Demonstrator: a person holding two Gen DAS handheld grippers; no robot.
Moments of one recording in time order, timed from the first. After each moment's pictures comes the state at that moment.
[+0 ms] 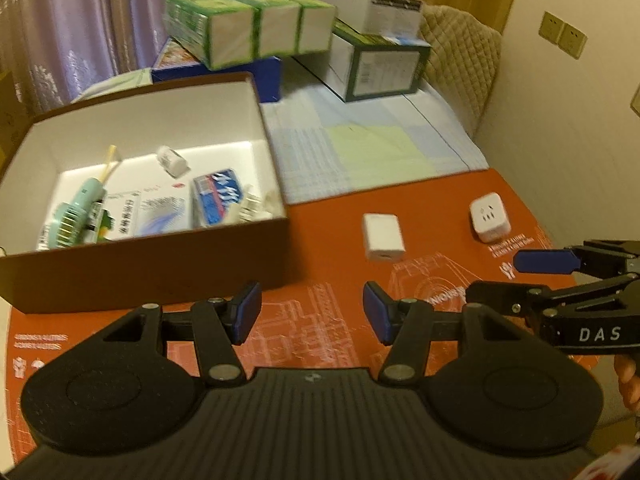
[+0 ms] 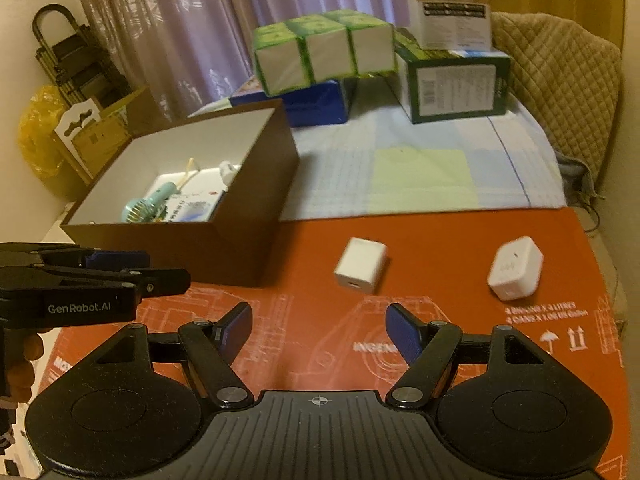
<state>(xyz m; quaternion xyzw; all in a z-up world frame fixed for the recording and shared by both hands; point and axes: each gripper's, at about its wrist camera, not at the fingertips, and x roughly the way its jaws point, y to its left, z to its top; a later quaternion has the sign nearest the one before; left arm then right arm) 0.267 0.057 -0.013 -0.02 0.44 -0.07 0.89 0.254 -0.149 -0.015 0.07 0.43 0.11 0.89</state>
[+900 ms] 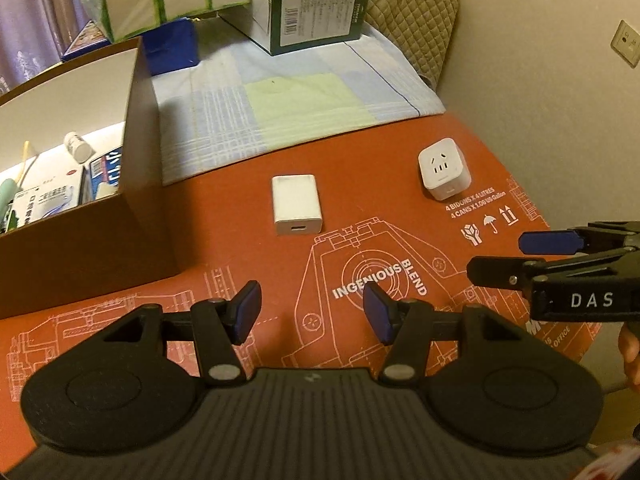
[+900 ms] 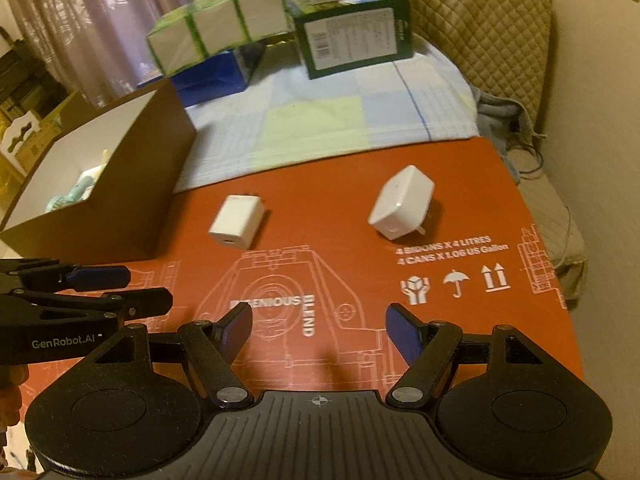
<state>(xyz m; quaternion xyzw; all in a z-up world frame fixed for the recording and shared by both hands) 0.294 -0.028 -0.061 0.02 0.48 -0.12 0.87 0.247 -0.234 -0.051 0.10 0.47 0.03 0.88</state>
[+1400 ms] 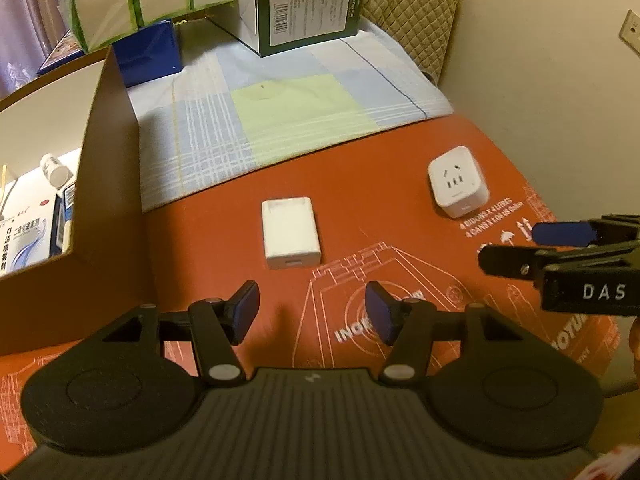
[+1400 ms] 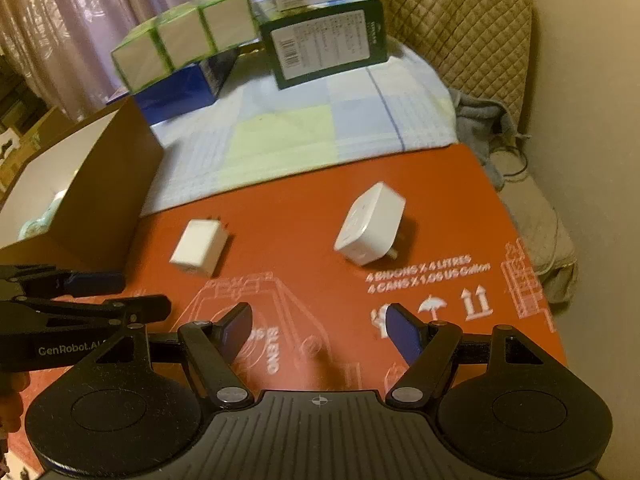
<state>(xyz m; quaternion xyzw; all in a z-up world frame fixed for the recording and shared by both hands) 0.336 -0.043 -0.079 0.04 0.48 -0.12 0.87 0.271 -0.253 -0.062 0.11 0.46 0.00 0.88</state>
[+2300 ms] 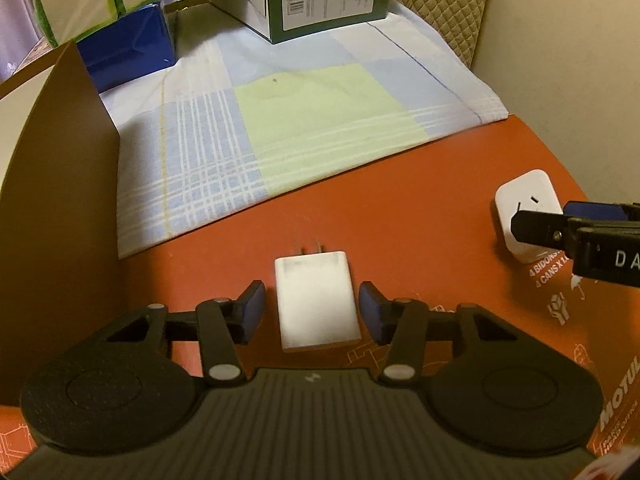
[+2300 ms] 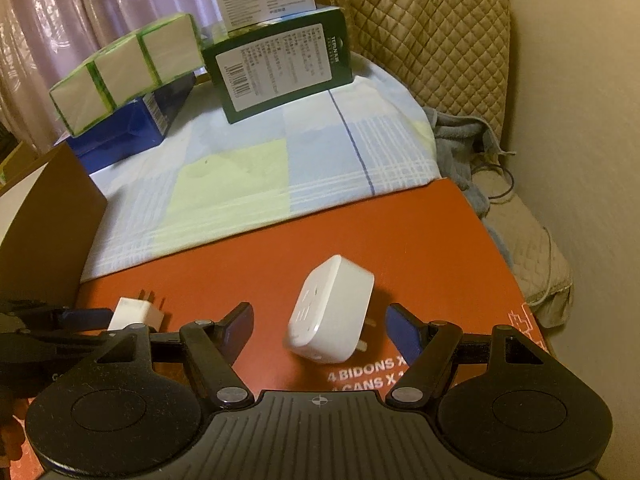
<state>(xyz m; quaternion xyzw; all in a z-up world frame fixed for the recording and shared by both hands) 0.410 -0.052 -0.123 0.05 0.50 -0.10 0.86 0.338 -0.284 -0.095 0.12 0.43 -0.04 0.90</state>
